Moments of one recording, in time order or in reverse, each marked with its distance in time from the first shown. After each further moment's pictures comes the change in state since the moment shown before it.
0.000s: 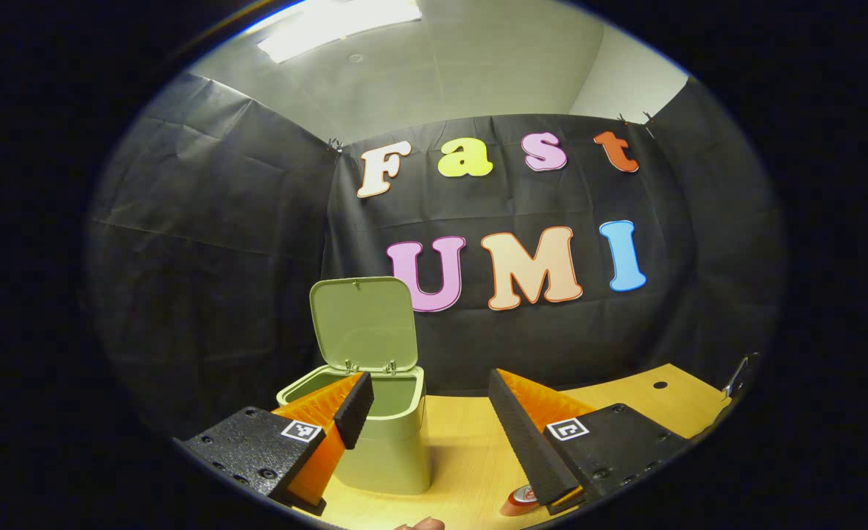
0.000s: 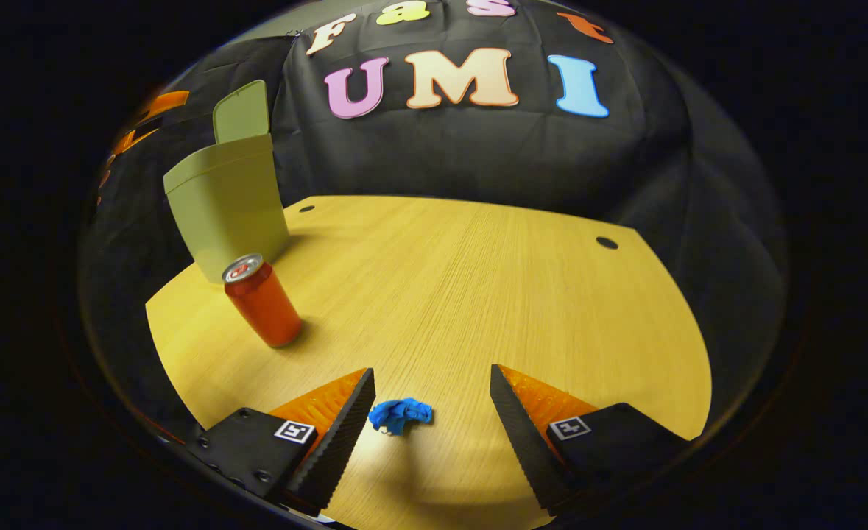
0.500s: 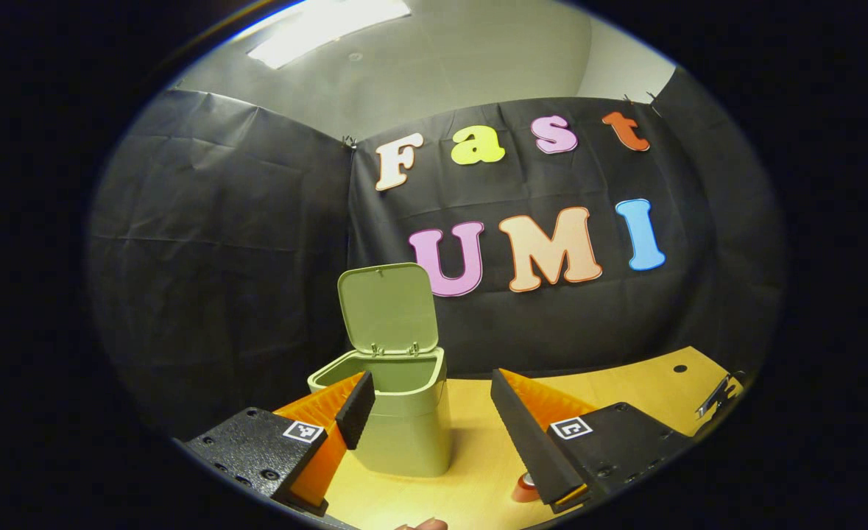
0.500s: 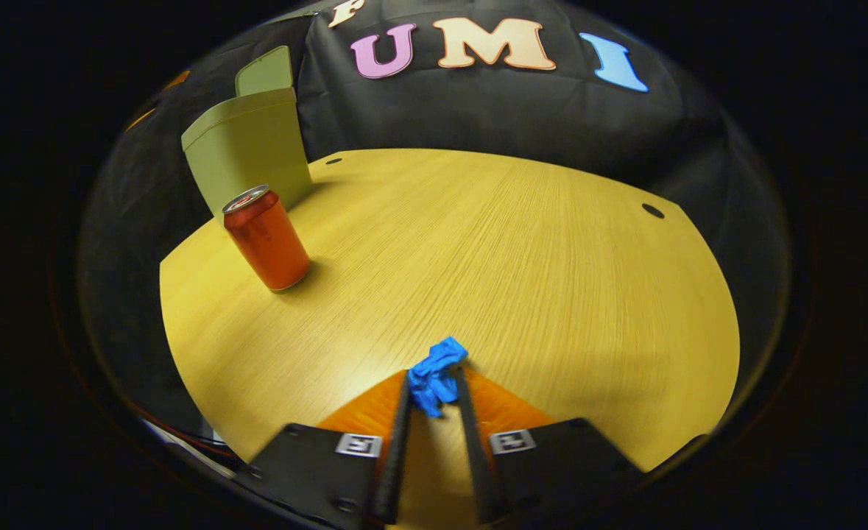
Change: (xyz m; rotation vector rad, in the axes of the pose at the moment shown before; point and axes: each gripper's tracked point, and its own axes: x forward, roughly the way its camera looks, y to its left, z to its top) left arm -0.029 0.007 -0.014 0.022 0.069 0.110; right arm 0.025 0.002 -0.032 -0.105 0.114 0.080
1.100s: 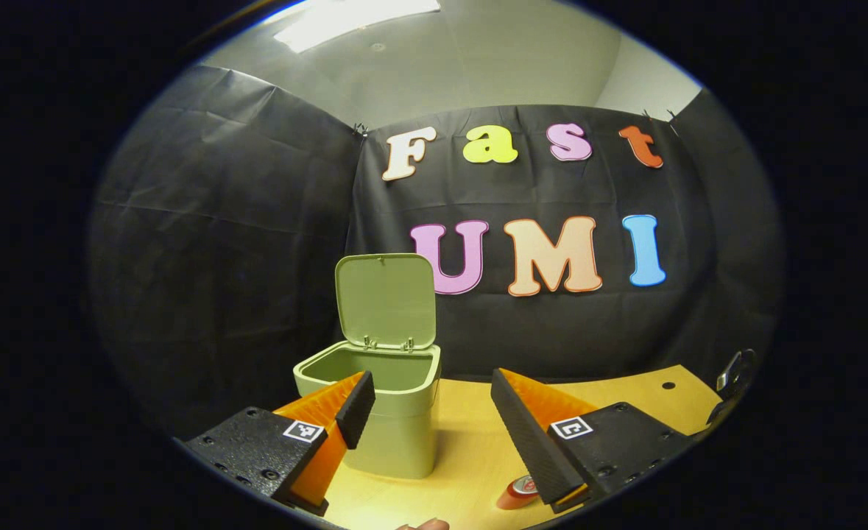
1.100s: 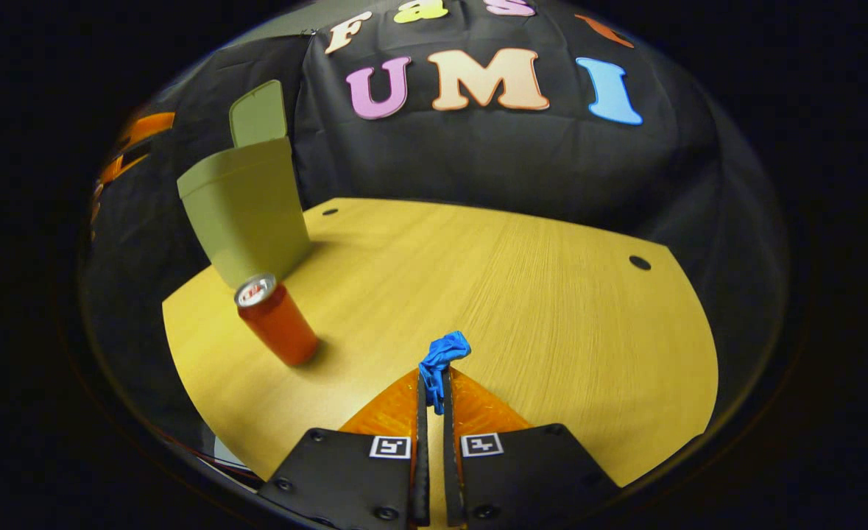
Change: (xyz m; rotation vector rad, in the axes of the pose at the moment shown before) left arm 0.025 0.004 -0.004 -0.105 -0.005 -0.061; right arm -0.038 0.006 0.123 0.062 -0.240 -0.027
